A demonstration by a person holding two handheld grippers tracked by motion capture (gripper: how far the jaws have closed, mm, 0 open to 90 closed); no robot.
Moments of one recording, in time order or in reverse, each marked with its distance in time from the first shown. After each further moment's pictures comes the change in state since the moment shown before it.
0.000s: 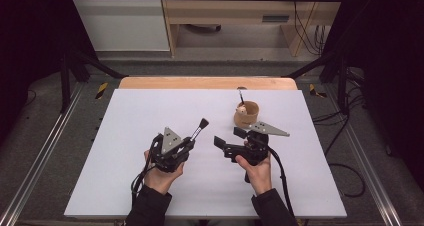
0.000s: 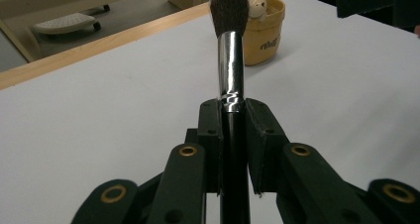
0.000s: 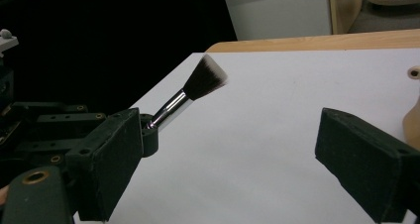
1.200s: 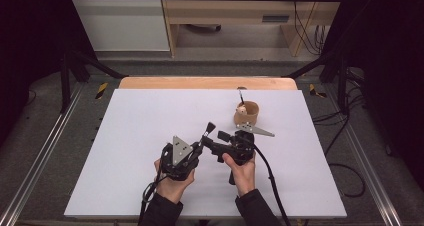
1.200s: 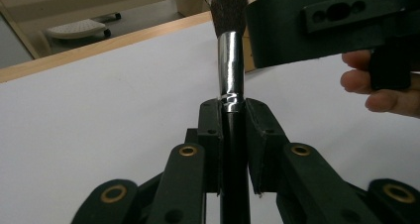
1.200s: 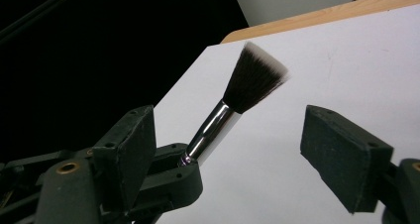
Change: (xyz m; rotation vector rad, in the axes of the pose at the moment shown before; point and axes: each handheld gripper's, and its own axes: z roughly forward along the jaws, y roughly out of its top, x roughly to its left) left arm -0.032 -0.009 0.009 -0.045 0.041 -0.035; right arm 0.011 -0.013 0.032 0.020 0.050 0.162
